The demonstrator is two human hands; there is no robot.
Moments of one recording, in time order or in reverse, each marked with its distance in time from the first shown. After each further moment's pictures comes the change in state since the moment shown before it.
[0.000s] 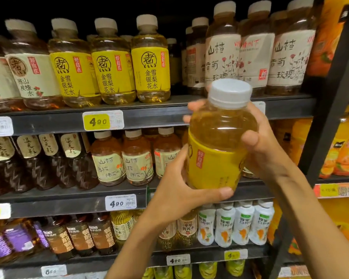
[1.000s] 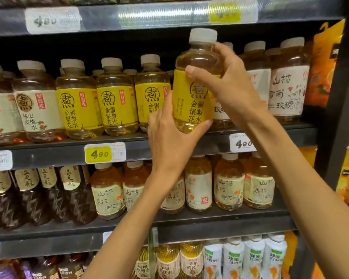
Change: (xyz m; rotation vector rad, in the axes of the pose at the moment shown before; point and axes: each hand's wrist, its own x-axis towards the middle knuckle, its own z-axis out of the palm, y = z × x) left_hand 0.113 0.036 -0.028 0.600 0.603 0.228; right_hand 0.124 -0.031 -0.010 -0.494 0.354 -0.154
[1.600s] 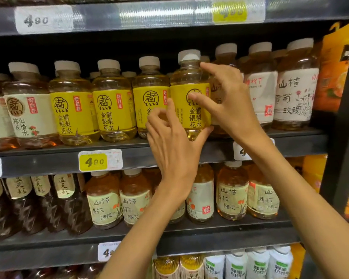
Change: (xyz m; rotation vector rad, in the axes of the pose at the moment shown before) left_hand 0.003 -0.007 0.028 0.407 0.163 0.014; right_hand 0.002 0.045 -0.001 -0.543 0.033 -0.237
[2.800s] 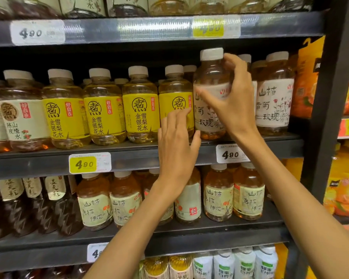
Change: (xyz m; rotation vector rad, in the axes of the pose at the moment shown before) left_hand -0.001 0.017 0.007 -0.177 -0.115 0.213; right_hand 0.006 0.025 -0.023 0.026 0.227 0.041
